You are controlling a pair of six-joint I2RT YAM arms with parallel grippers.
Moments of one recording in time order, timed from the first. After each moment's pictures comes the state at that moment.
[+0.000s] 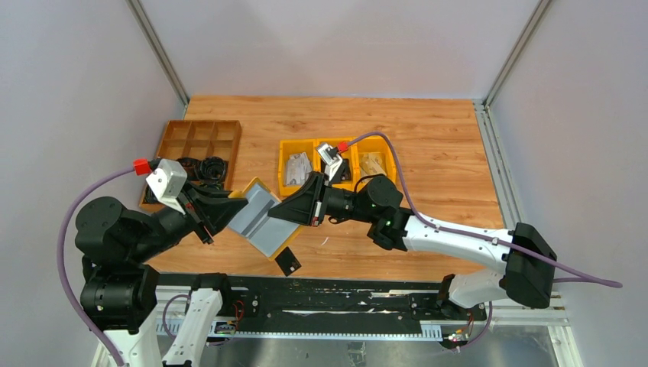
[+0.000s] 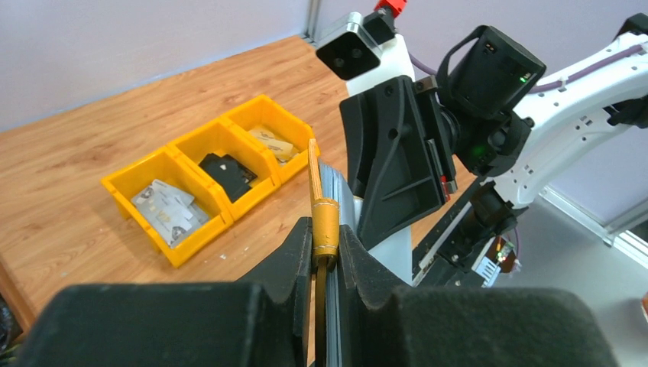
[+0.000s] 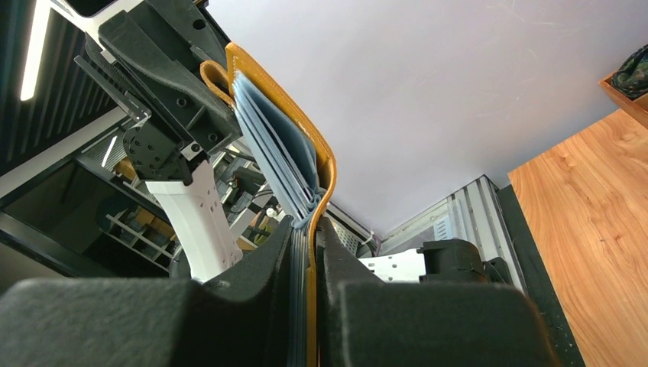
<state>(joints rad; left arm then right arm) 0.04 0.59 1.40 -0.87 0.90 -0.15 1.12 1.33 0.93 0.76 -0.40 1.01</state>
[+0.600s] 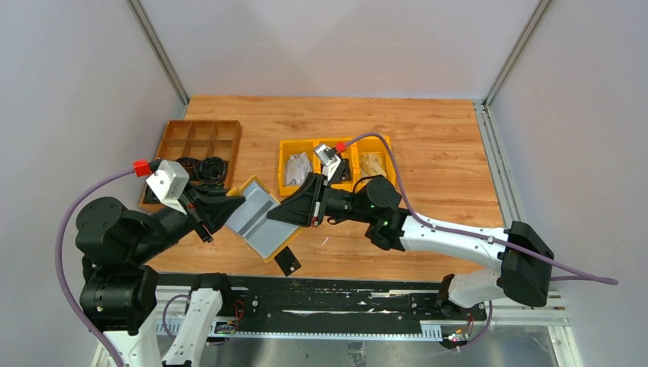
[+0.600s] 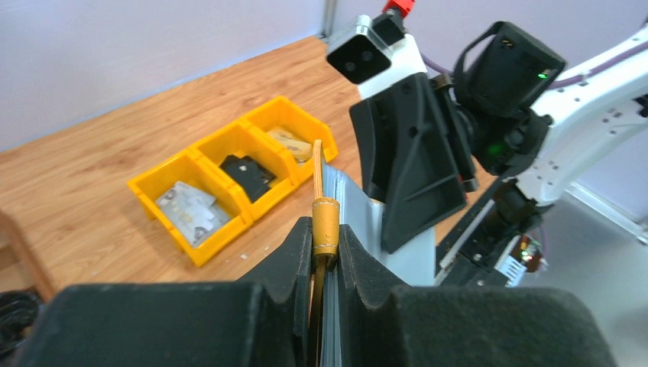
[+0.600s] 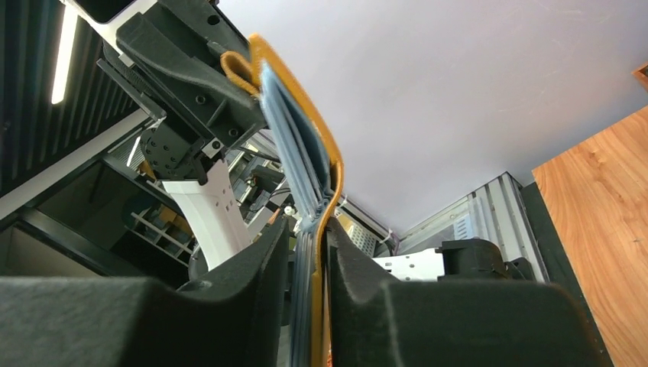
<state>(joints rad) 0.04 0.59 1.41 -0.88 0.88 -0.10 1.12 1.34 0.93 0.80 -0.42 1.05</state>
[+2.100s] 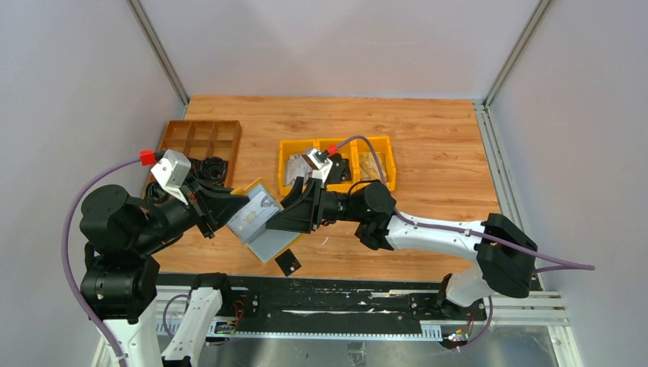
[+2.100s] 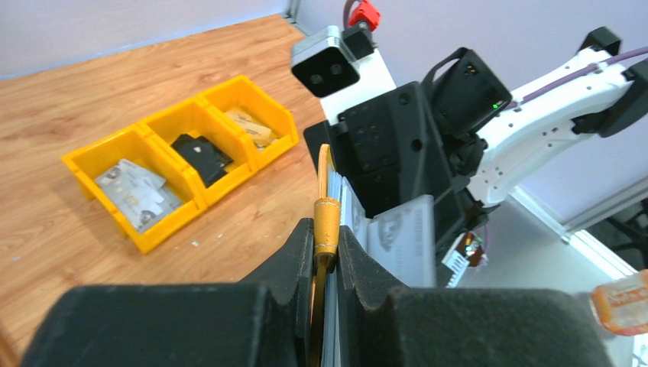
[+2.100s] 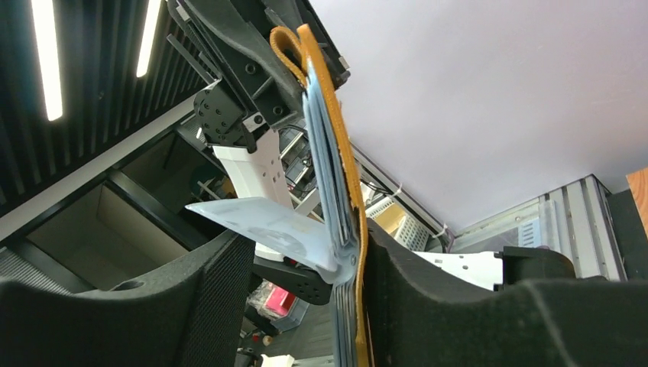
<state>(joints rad) 0.04 0.63 1.42 -0.92 0.91 -0.18 1.12 1.45 0.92 1.06 -0.53 1.20</state>
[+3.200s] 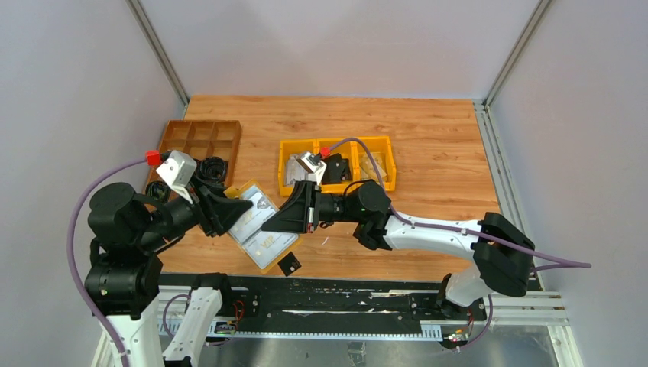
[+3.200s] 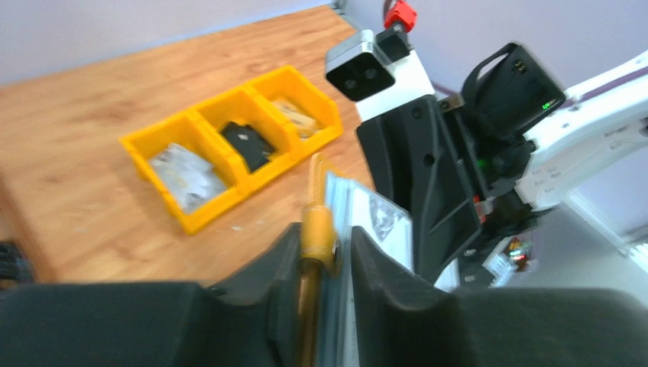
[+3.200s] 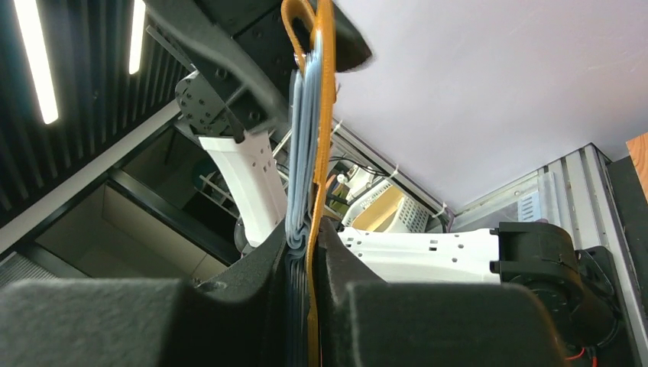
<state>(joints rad) 0.04 0.63 1.42 -0.97 0.82 -0.10 1.12 1.48 0.92 1.04 -0.55 1.22</state>
